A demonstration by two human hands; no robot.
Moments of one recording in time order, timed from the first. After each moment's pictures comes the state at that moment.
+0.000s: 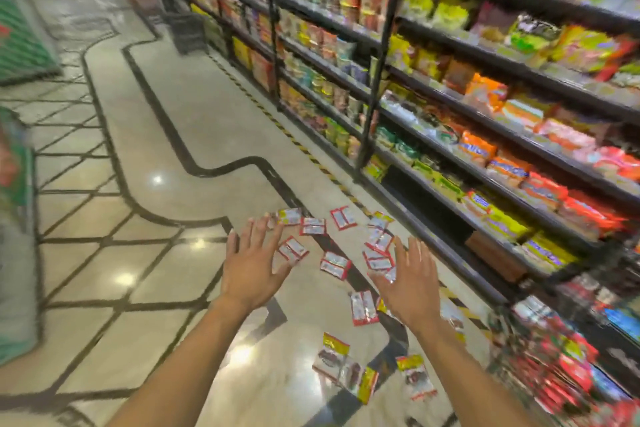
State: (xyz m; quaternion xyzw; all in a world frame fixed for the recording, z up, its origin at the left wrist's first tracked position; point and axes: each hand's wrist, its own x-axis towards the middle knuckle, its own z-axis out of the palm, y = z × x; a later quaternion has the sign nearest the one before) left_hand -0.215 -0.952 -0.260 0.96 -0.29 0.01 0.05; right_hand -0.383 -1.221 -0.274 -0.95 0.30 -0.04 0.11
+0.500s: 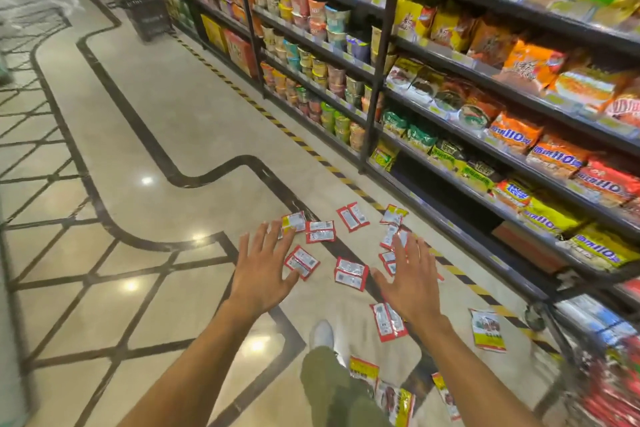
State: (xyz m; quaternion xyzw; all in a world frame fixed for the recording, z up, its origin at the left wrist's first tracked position) left_hand 0.016 -1.032 -0.333 0.92 -0.38 -0.07 0.01; right_hand -0.165 -1.277 -0.372 -0.93 0.35 0.01 0.15
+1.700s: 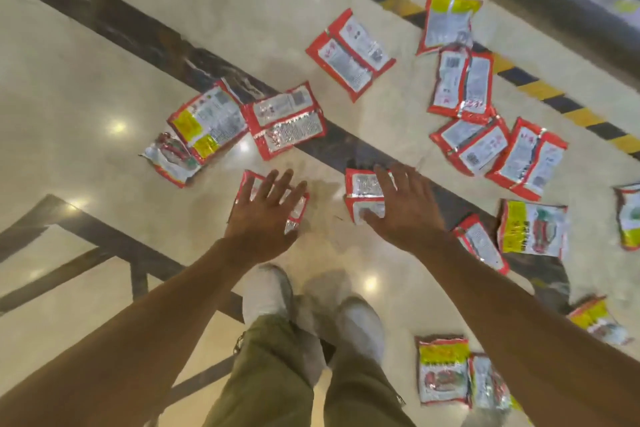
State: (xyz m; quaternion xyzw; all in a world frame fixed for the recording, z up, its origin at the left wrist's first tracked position) left_hand 0.355 -1.240 -1.085 0.75 -0.61 -0.26 -0.09; right_hand 0.139 -1.424 -1.069 -0.89 0.36 0.20 0.18
